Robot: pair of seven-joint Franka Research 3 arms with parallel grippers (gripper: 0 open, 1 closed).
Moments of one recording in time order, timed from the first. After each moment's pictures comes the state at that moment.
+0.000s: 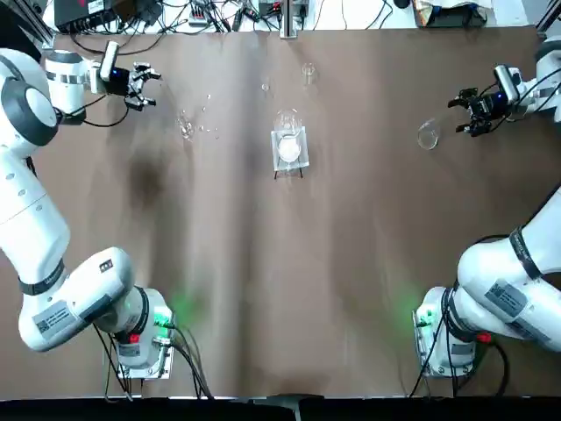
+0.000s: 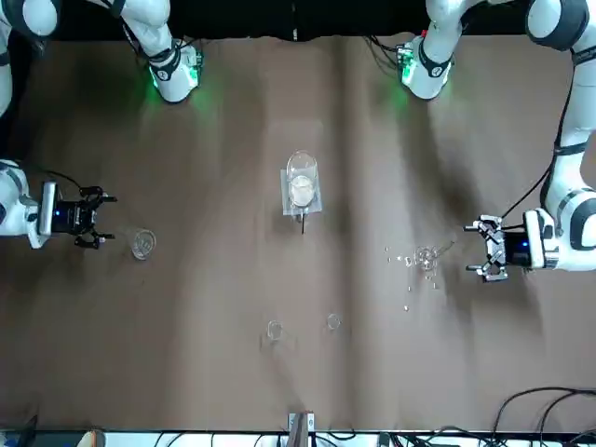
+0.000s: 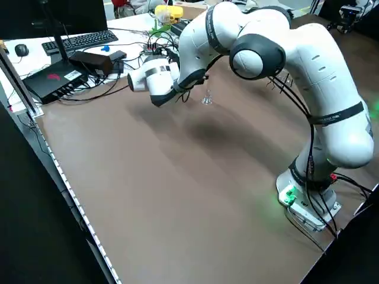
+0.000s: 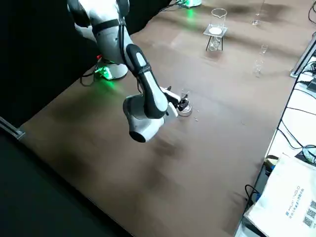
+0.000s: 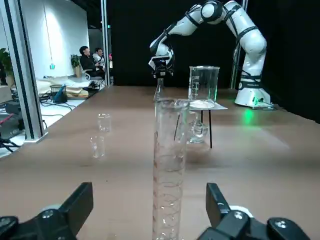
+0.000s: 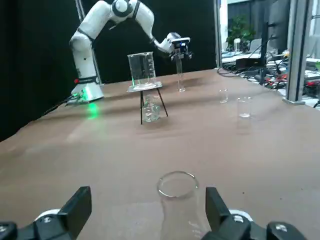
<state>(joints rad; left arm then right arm) 0.52 0.79 -0.18 -1.58 -1.02 1.47 2.38 -0.57 0.72 -0.02 -1.72 0.94 1.36 -2.46</state>
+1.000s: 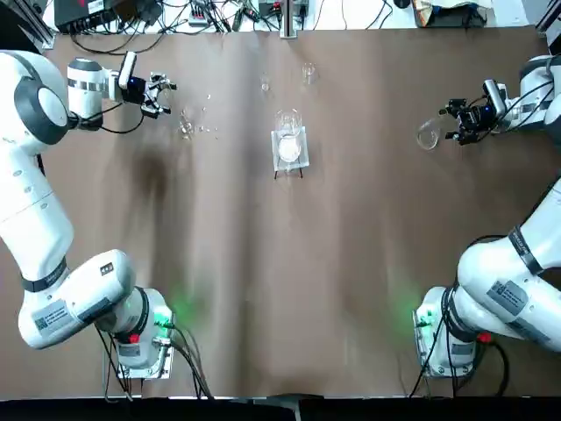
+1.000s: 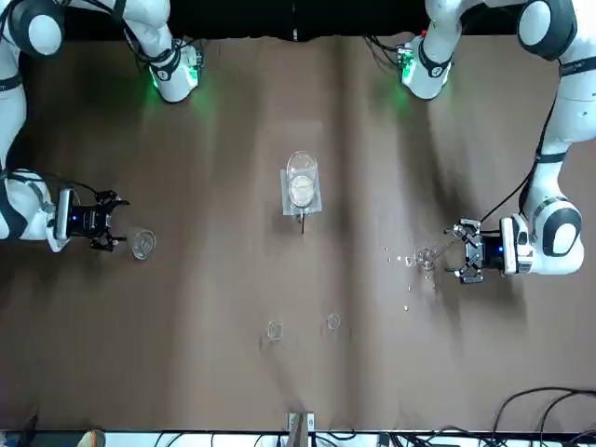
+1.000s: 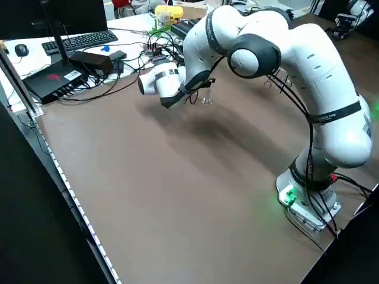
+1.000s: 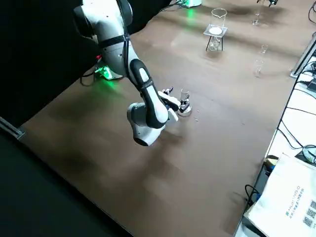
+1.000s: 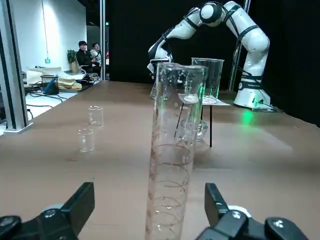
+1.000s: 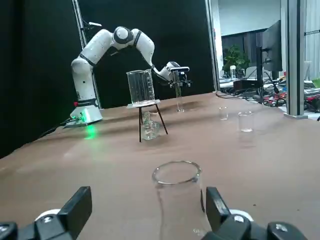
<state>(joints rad) 0.46 0.82 -0.18 -1.61 -1.04 1.52 2.38 -0.57 0.81 -0.01 -1.72 1.00 1.31 -2.51</state>
